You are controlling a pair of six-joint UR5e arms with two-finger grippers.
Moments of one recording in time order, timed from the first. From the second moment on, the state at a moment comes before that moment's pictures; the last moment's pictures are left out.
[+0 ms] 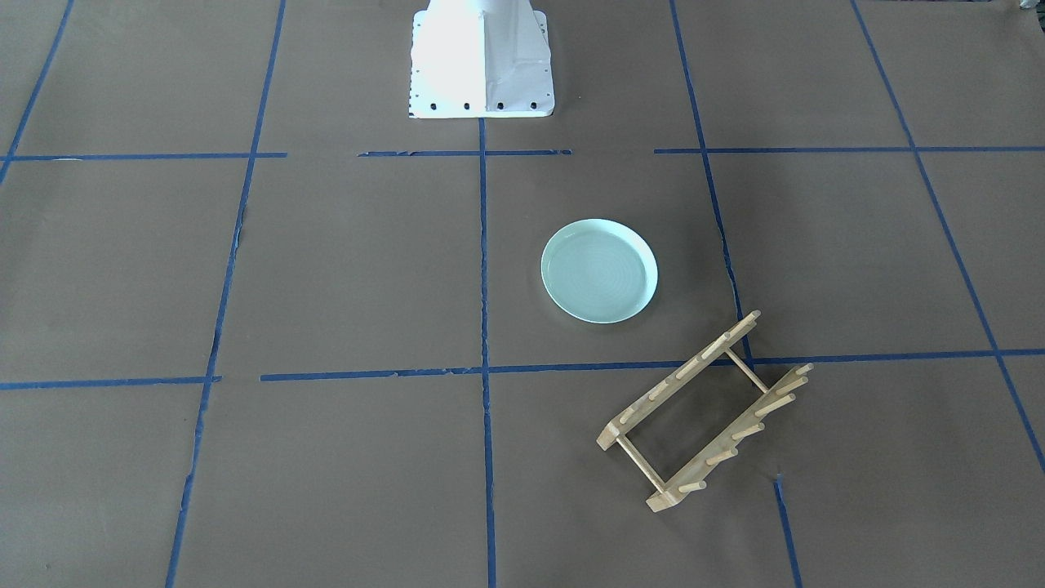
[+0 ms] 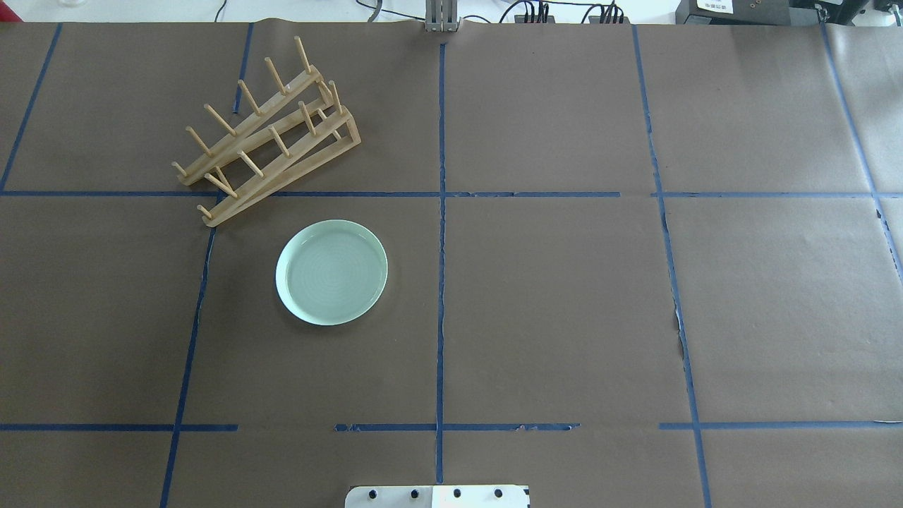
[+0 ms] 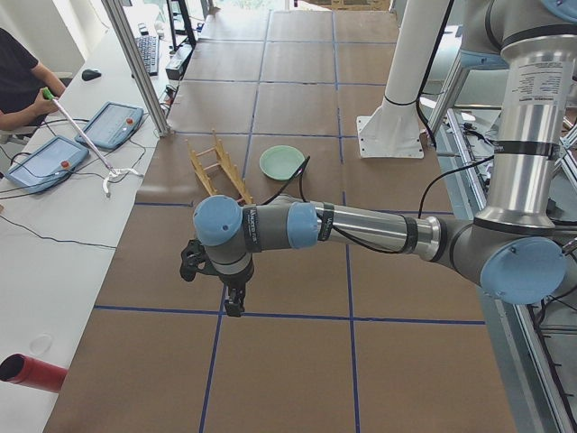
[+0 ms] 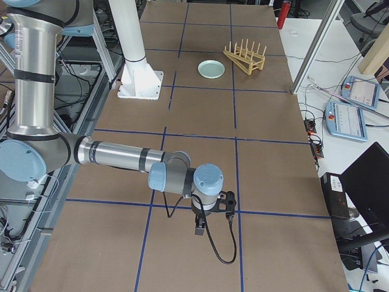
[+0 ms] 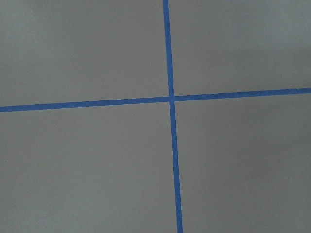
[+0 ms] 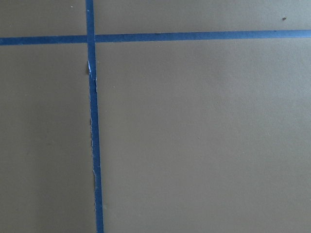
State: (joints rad) left arm -1.66 -1.63 -1.65 -1.34 -2.38 0.19; right arm 1.62 -1.69 1.59 -1.59 2.30 -0.07
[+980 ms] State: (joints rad) left arm -1.66 -1.59 -1.62 -1.41 -2.41 0.22; right arm 1.62 -1.69 1.59 -1.59 2.30 -0.07
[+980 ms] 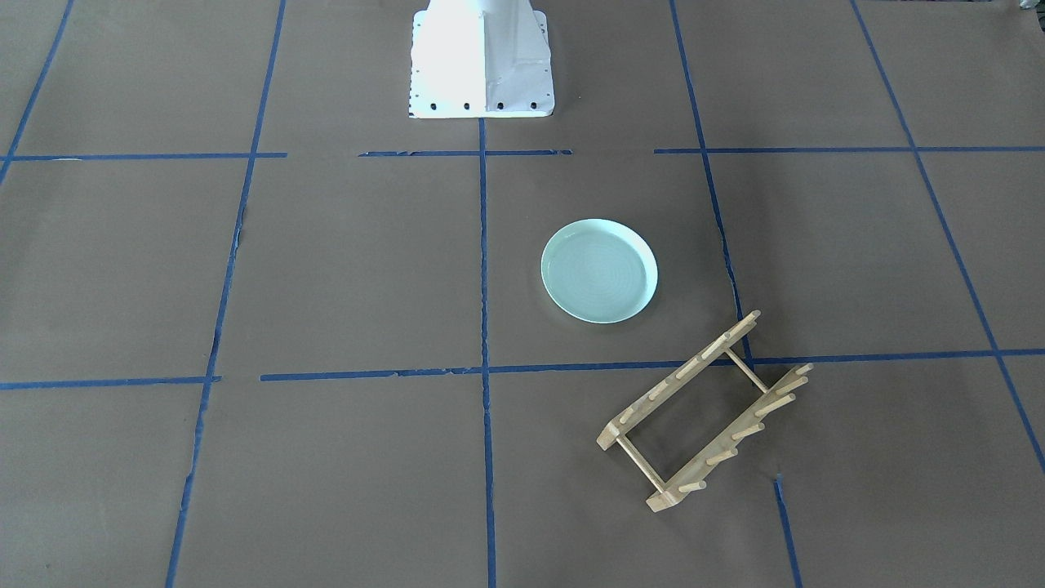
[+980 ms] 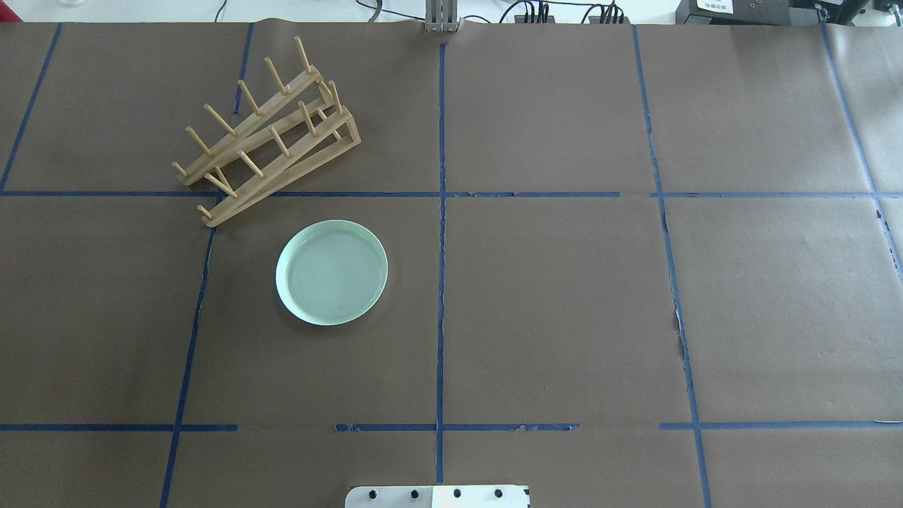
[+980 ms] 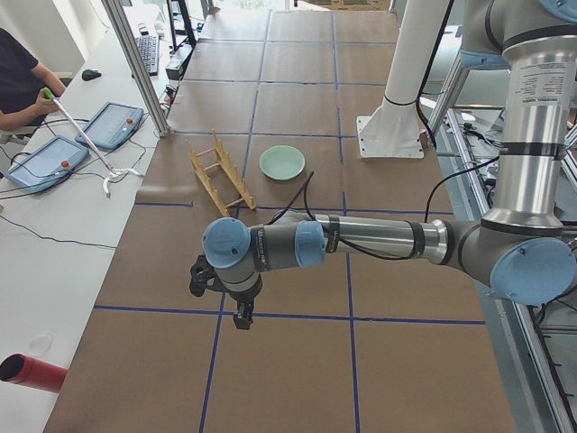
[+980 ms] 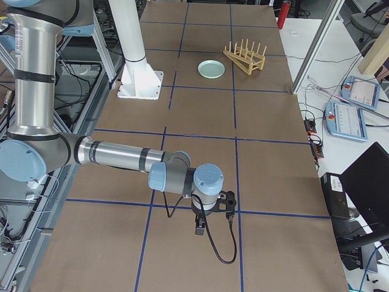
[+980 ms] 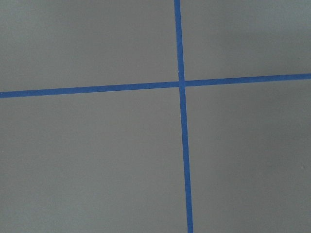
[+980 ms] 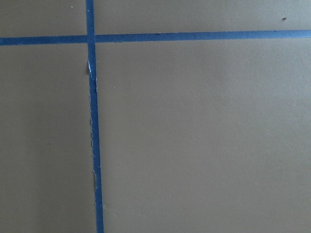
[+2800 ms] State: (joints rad) left arm -0.80 -2.09 -1.69 -1.65 -2.19 -1.39; right arm 1.62 -1.69 1.59 -1.59 2.30 -0.07
